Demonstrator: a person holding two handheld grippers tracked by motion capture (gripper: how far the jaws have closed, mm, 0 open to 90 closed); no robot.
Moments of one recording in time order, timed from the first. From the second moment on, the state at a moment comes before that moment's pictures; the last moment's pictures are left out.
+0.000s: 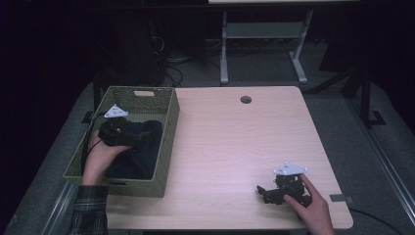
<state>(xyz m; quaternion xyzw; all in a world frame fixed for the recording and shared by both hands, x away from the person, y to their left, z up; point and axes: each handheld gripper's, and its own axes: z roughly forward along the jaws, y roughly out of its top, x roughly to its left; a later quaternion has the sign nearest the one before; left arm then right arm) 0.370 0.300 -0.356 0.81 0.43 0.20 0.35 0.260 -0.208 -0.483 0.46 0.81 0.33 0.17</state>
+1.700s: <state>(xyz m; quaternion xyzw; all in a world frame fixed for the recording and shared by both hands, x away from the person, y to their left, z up) 0.390 0.296 -0.427 0.86 0.46 0.11 0.19 0.260 -0.208 -0.483 0.46 0.81 0.33 0.17</state>
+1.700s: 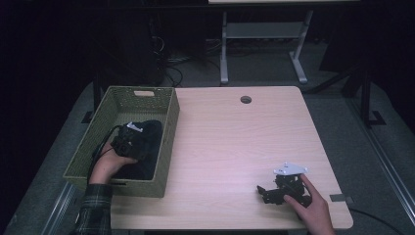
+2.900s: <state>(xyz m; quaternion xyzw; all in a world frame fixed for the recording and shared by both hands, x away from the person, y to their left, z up) 0.375 0.323 -0.363 0.78 0.47 0.13 0.39 0.261 -0.208 -0.483 0.45 0.81 0.34 0.17</state>
